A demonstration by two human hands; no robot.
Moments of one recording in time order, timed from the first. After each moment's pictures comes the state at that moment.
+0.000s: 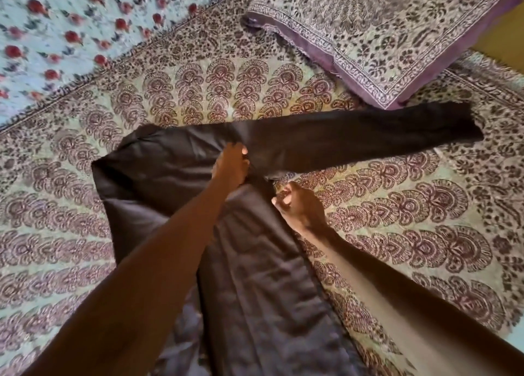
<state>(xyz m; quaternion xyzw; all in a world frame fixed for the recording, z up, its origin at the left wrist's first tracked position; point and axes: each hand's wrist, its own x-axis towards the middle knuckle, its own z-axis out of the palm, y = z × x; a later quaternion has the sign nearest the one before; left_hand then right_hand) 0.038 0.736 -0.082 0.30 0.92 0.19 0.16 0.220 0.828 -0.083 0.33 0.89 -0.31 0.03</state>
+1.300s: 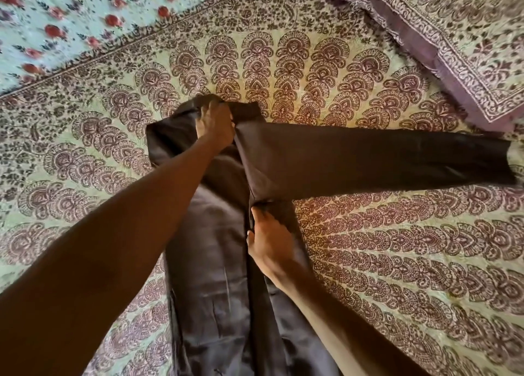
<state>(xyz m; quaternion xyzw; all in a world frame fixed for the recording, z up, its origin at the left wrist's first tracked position) -0.090 0.624 -0.069 0.16 0.98 0.08 0.11 0.165 0.646 -0.096 0.18 0.92 -0.32 0.12</state>
